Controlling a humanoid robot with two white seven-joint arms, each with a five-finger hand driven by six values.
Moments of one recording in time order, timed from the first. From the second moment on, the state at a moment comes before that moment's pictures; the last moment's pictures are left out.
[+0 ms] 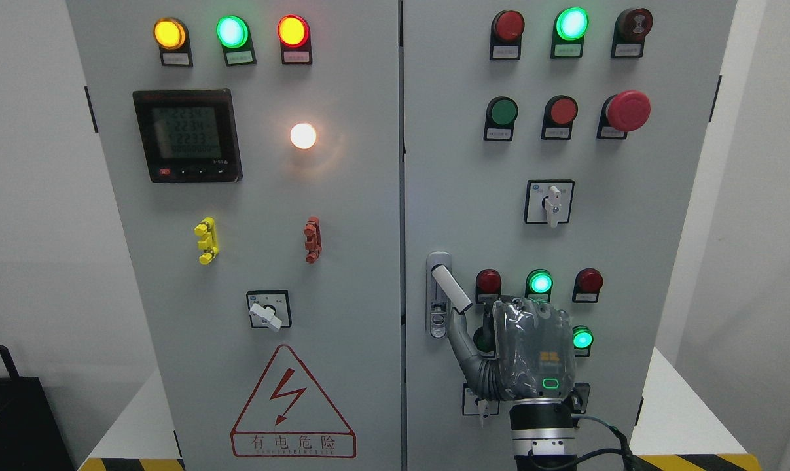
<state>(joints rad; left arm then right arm) 0.11 -0.05 0.00 0.00 0.11 -0.11 -0.07 -0.47 0.12 0.24 -1.66 1.31 0.21 -0.23</state>
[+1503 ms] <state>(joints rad) 0.11 -0.05 0.00 0.00 0.11 -0.11 -0.07 -0.48 0.11 0.23 -1.68 1.30 0.20 -0.23</state>
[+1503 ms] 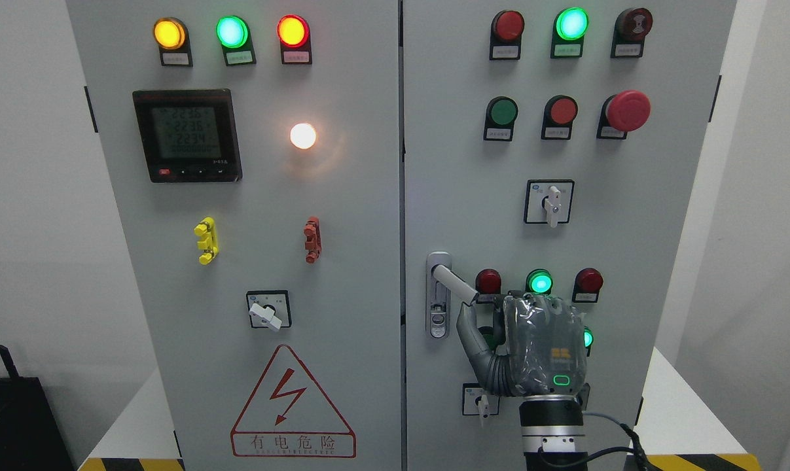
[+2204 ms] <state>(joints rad) 0.11 -0.05 0.00 0.00 0.11 -0.11 -0.07 -0.49 0.11 0.22 -1.68 1.29 0.20 -0.23</state>
